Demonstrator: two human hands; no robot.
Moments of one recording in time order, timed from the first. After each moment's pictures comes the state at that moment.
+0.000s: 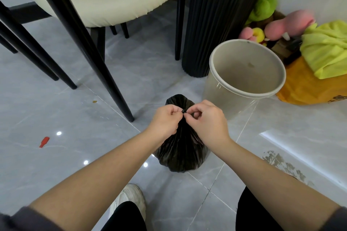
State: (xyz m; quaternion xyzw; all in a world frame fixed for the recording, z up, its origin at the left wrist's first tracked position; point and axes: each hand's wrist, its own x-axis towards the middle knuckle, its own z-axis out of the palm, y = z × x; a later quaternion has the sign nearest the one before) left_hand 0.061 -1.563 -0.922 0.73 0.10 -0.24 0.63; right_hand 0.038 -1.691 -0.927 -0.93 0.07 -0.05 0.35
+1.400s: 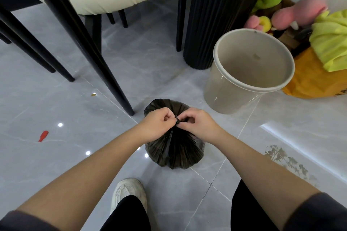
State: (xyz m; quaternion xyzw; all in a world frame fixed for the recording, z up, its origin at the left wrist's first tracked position) left_hand 0.069 -1.522 -0.956 0.85 -0.05 -0.29 0.43; right_hand 0.052 -1.694 -0.977 -0.85 -0.01 0.17 0.49
